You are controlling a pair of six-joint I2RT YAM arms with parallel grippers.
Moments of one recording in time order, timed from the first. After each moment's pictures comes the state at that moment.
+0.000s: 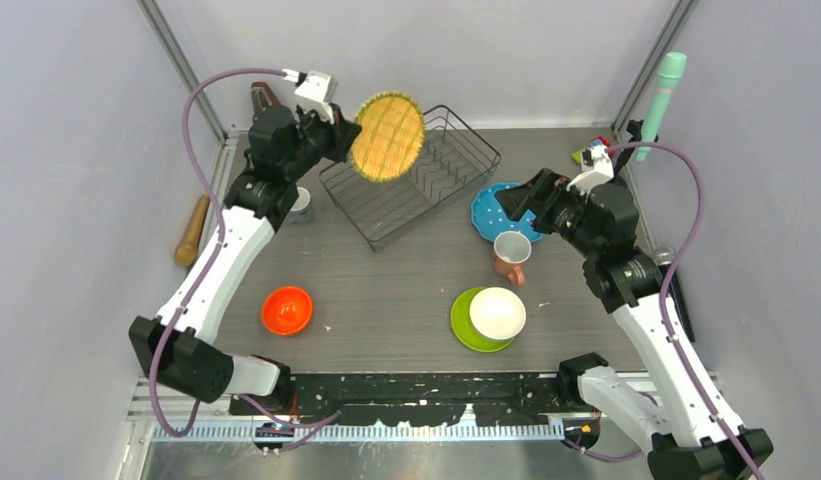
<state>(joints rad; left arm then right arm) -0.33 1.31 1.37 -0.16 0.27 -0.15 0.27 0.89 0.96 -0.29 -0.19 0.62</state>
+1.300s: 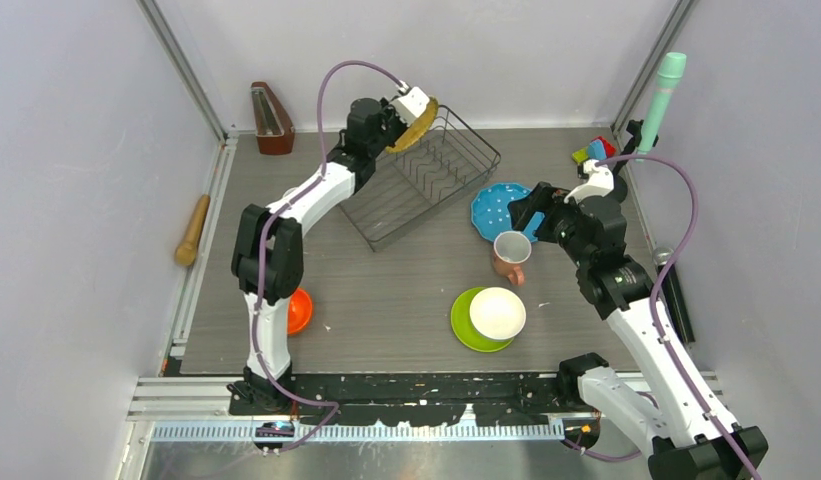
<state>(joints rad) -0.44 2.03 1.71 0.22 0.04 0.55 0.27 0.82 0.83 -0.29 0.04 0.44</state>
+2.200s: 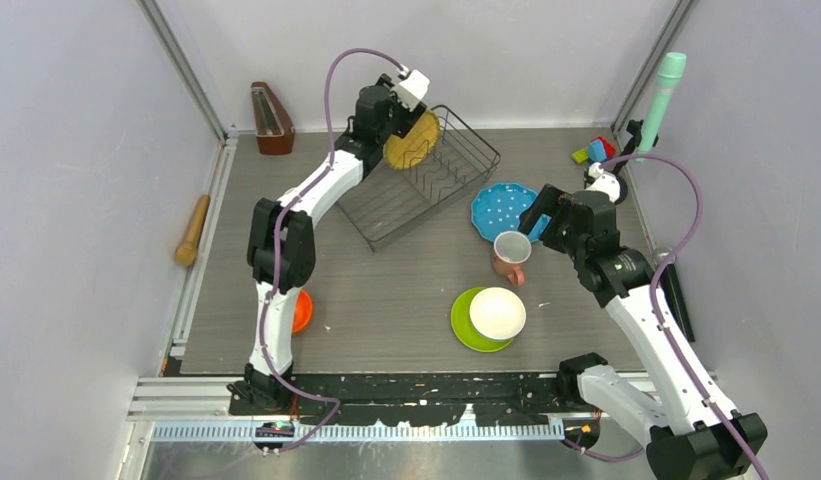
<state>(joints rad) -0.44 2.17 1.94 0.10 -0.08 0.47 0.26 0.90 0.91 -0.54 0.21 0.55</state>
